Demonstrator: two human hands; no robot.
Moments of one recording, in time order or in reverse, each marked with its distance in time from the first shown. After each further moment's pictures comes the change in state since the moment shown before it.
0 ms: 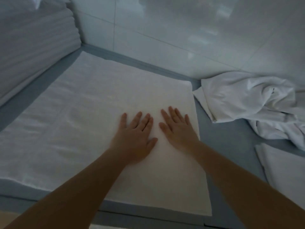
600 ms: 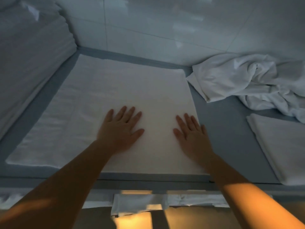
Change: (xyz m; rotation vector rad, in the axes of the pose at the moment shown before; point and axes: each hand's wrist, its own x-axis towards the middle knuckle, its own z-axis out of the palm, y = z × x) left_hand -0.048 -0.057 -0.006 0.040 -0.026 0.028; right_hand -0.112 -0.031 0.002 -0.037 0.043 0.319
